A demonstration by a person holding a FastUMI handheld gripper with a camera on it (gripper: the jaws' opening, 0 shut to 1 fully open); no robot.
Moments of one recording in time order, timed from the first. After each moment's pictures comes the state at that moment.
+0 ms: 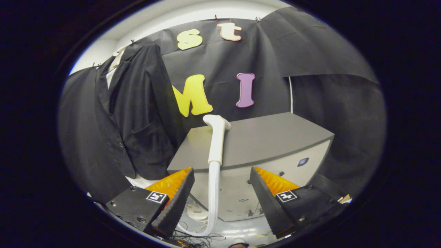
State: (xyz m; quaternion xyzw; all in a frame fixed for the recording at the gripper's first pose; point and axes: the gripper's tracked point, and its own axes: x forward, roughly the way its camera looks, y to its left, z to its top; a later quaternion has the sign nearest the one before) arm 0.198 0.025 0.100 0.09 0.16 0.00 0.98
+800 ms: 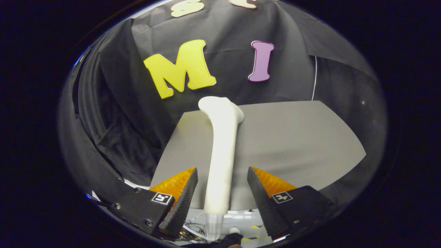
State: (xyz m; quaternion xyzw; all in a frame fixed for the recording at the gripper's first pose) arm 0.322 0.024 0.071 0.08 0.32 0.01 0.94
